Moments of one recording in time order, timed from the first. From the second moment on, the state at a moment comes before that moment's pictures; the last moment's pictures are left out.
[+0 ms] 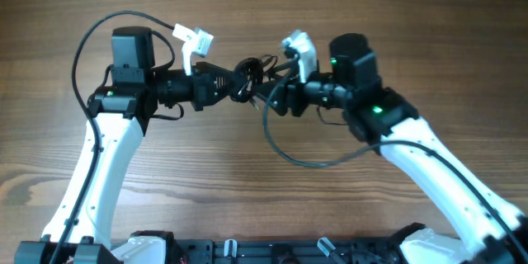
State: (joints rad) left arm -0.06 1.38 1.05 -0.49 1.18 -0.02; right arm 0.48 1.38 1.01 -0.12 -0.66 0.18
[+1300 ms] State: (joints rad) left arm -0.02 1.38 1.05 -0.49 1.31 -0.01; right arm 0.44 1.48 1.01 -0.19 -0.70 0.48
